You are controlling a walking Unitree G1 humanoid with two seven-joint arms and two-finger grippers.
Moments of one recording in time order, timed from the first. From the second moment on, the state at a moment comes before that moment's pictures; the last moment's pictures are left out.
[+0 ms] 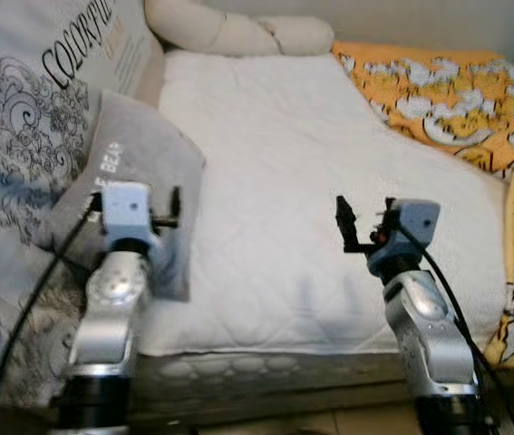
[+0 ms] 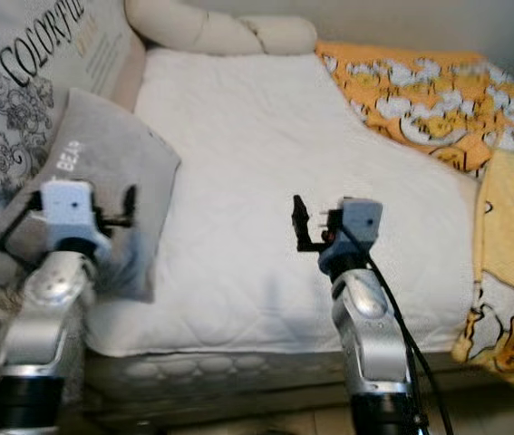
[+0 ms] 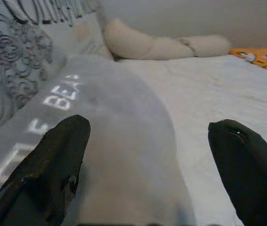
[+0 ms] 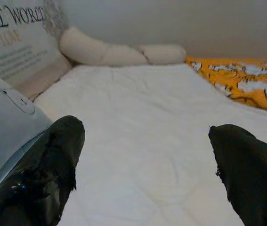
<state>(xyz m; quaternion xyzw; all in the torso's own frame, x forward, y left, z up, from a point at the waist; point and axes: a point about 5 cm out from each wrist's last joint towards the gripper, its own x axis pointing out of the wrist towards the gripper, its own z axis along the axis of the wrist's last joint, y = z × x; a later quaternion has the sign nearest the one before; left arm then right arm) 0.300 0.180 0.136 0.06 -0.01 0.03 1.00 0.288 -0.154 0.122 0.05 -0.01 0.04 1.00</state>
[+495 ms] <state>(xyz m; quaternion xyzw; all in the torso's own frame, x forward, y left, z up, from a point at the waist) 0.300 0.167 0.125 0.06 0.01 0.00 1.00 0.280 -0.173 0.110 0.06 0.02 0.01 1.00</state>
